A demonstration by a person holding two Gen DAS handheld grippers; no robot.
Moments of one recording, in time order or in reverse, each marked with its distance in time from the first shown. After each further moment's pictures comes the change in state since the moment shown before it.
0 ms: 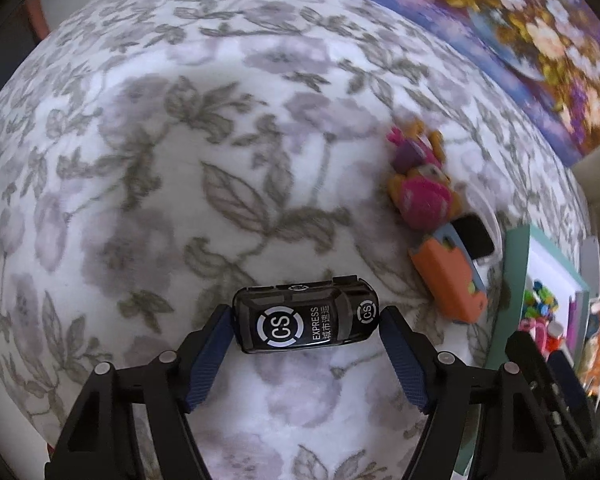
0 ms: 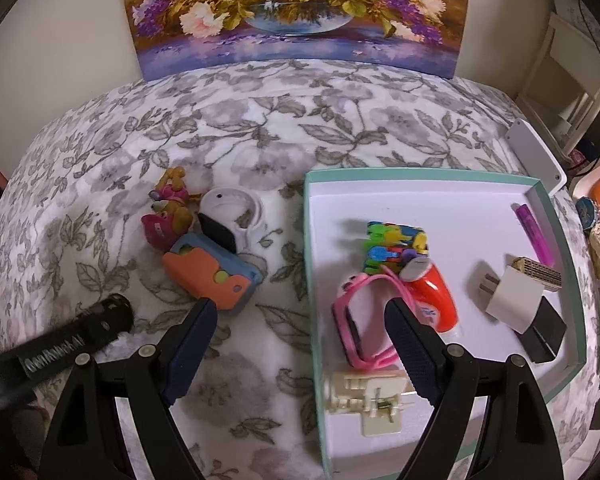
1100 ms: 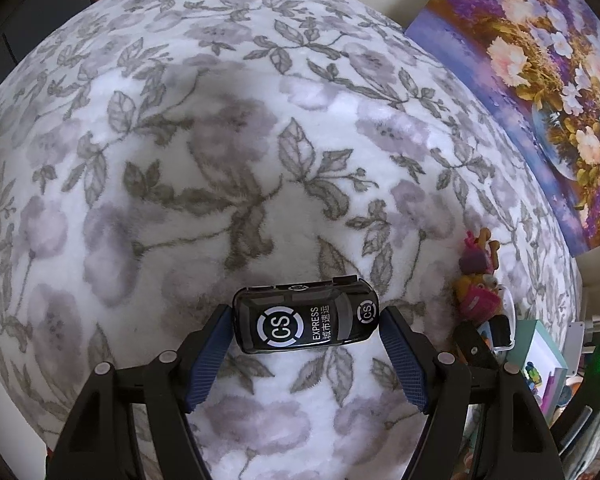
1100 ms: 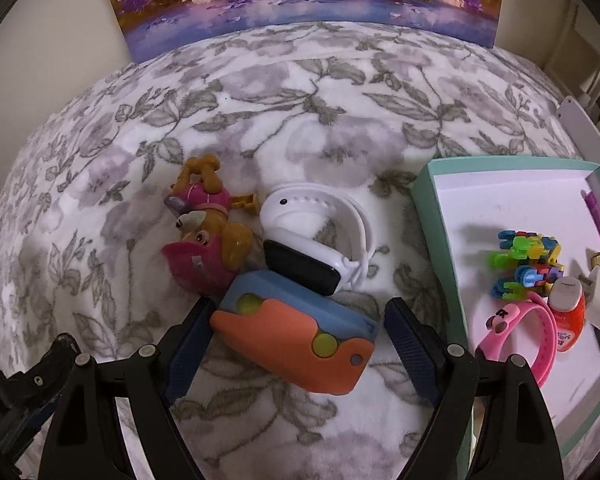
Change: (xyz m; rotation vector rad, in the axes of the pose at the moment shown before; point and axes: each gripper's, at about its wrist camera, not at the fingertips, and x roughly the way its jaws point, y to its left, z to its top) left arm -0.010 0.066 0.030 -0.186 -0.060 -0.033; right arm 0.073 0.061 0.027 0.086 0.077 0.011
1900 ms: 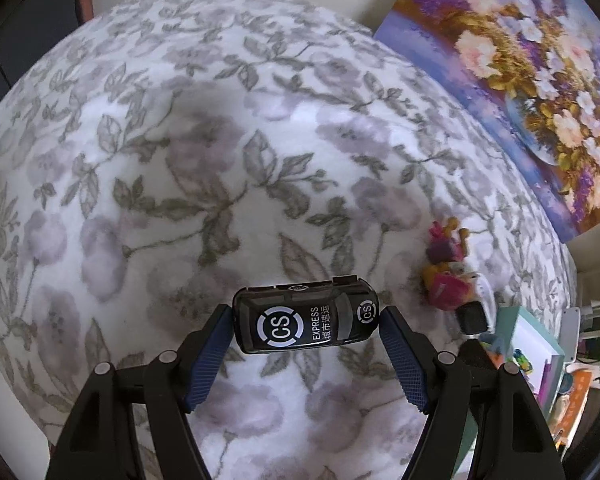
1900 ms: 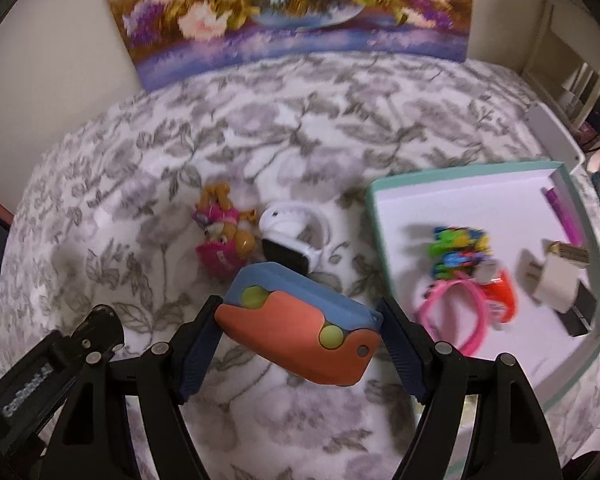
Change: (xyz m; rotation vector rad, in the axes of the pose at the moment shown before) left arm -0.026 -0.032 -0.009 0.077 -0.058 -0.015; right arm -0.073 -0.024 -0.007 0.040 -0.043 0.028
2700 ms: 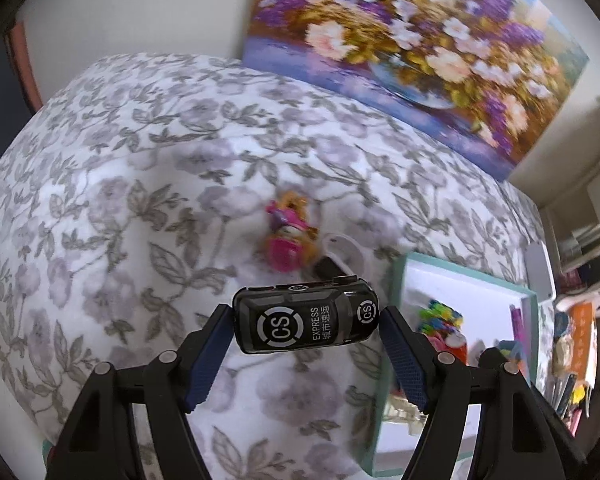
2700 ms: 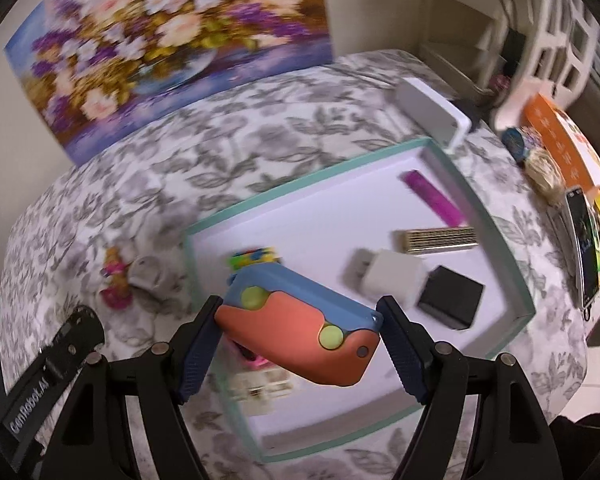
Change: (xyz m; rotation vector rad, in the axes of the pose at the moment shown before) left arm -0.038 -0.130 -0.058 0.259 -0.077 -0.034; right arm -0.055 -0.149 0.006 0.212 -0.023 -0.083
